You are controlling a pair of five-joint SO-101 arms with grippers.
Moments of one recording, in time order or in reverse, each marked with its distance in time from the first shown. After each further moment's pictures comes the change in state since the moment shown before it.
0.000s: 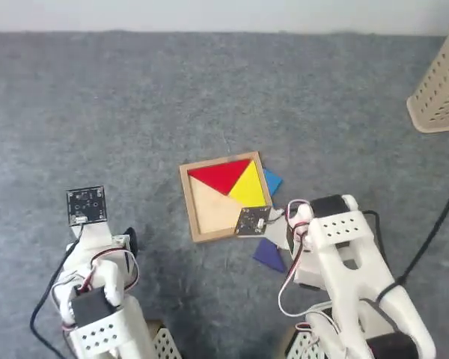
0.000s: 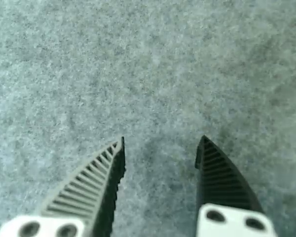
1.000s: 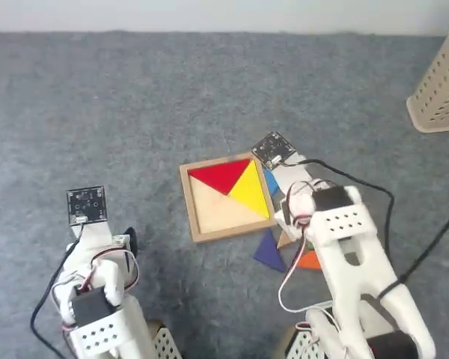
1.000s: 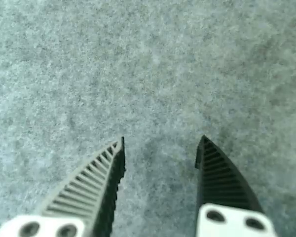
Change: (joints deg) left arm 0.0 0.0 0.0 0.0 0.0; right arm 0.2 0.1 -9.2 -16.4 -36.1
